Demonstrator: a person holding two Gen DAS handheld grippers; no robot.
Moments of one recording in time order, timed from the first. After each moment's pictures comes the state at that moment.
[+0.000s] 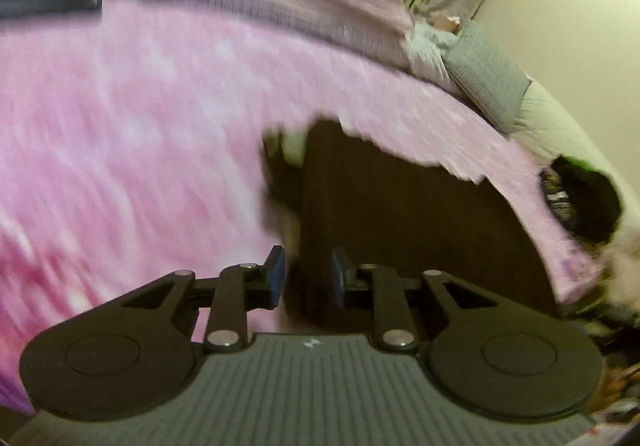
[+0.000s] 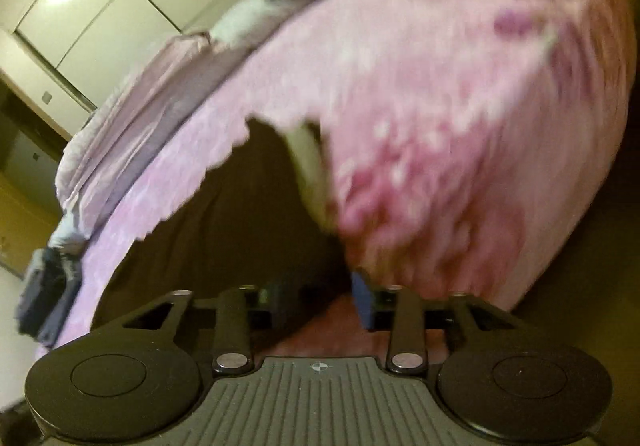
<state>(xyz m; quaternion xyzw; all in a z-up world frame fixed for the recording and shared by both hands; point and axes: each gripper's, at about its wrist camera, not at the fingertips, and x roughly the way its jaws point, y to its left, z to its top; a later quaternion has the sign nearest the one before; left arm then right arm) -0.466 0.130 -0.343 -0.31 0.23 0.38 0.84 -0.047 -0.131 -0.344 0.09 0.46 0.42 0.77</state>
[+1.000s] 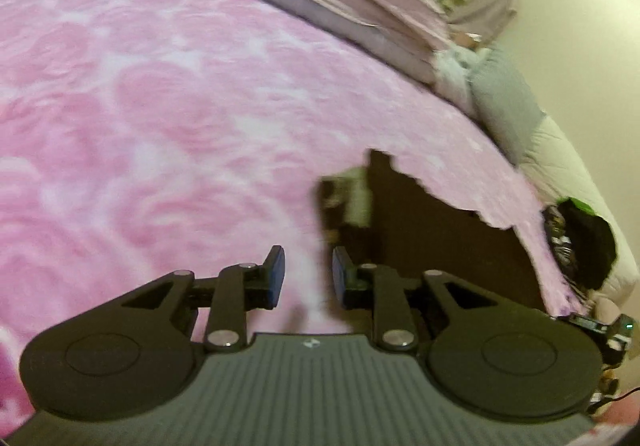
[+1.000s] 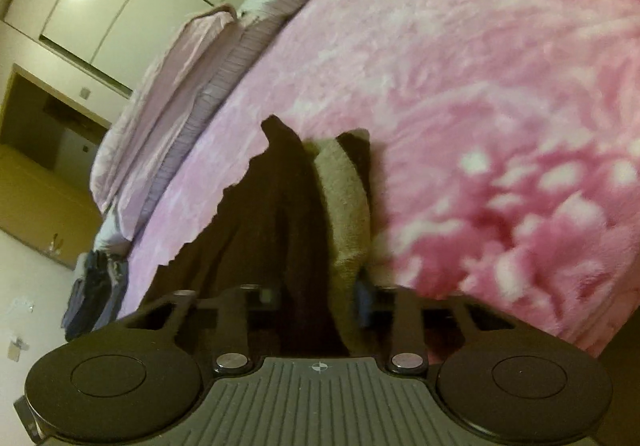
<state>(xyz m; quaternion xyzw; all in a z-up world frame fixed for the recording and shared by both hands) -0.489 0.237 -0.386 -0.40 0.22 0.36 0.81 0.032 -0.040 -0.395 0.13 0.53 0.49 0.68</state>
